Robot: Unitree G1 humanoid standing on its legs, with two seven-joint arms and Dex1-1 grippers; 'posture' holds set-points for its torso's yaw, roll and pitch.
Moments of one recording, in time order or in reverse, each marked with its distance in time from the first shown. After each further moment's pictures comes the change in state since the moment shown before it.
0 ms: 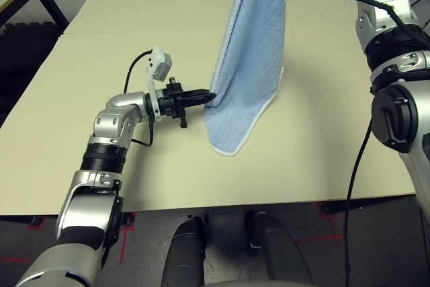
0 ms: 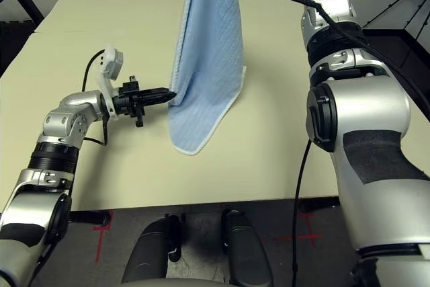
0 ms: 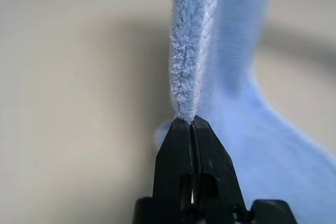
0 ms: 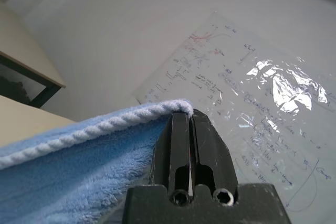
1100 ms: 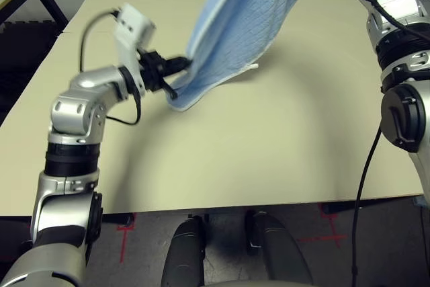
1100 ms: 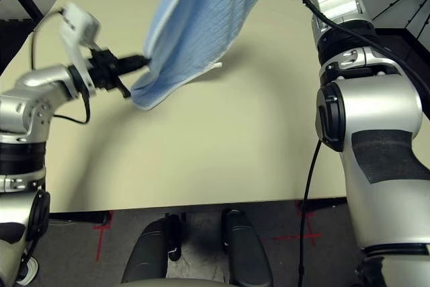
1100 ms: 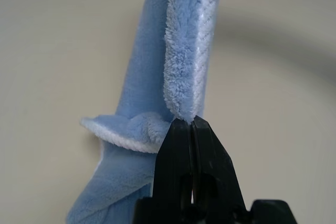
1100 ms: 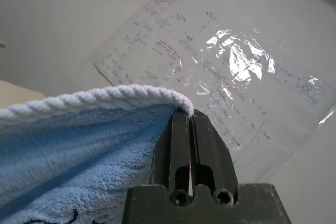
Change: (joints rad) left arm 0.108 0.019 -0.014 -0.648 -0.136 0.587 0.270; right arm -0.001 -0.041 0.047 0.007 -0.173 0.070 -0.292
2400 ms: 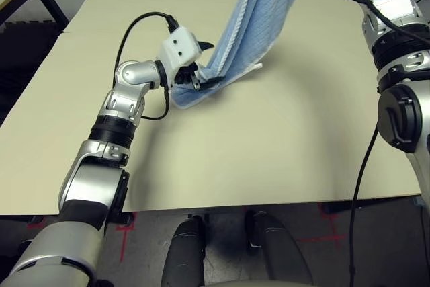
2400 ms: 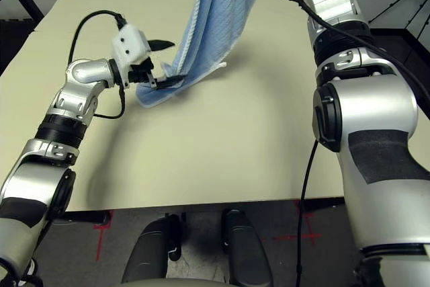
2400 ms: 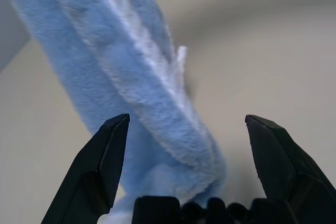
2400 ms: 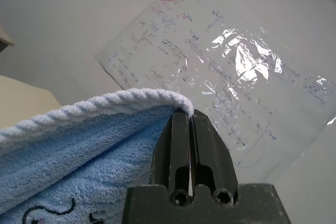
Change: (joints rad) left arm -0.259 -0.072 -0.206 0.739 0.335 -0.968 -0.342; right arm 0.000 0.007 -0.001 0.000 0.003 -0.001 0.030
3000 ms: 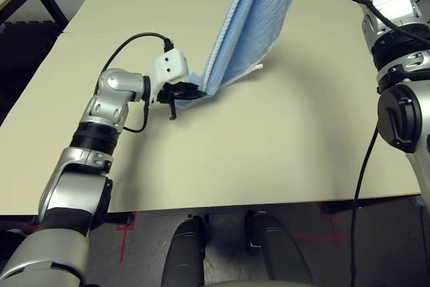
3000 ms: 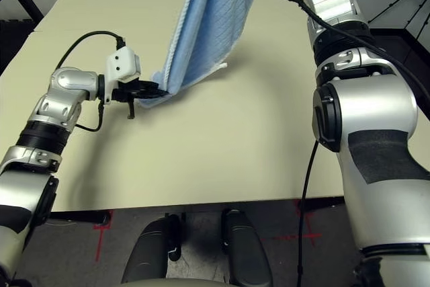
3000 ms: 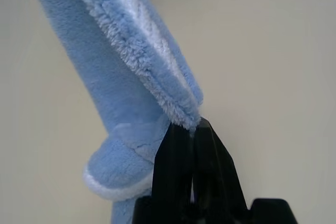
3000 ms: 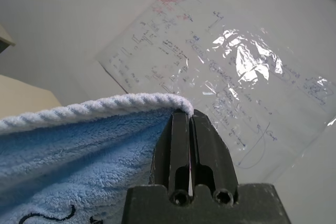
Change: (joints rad) left arm 0.088 0.198 0.026 -0.173 0.027 0.161 -0.091; right arm 0.000 0.000 0.000 0.000 0.000 -0.001 0.002
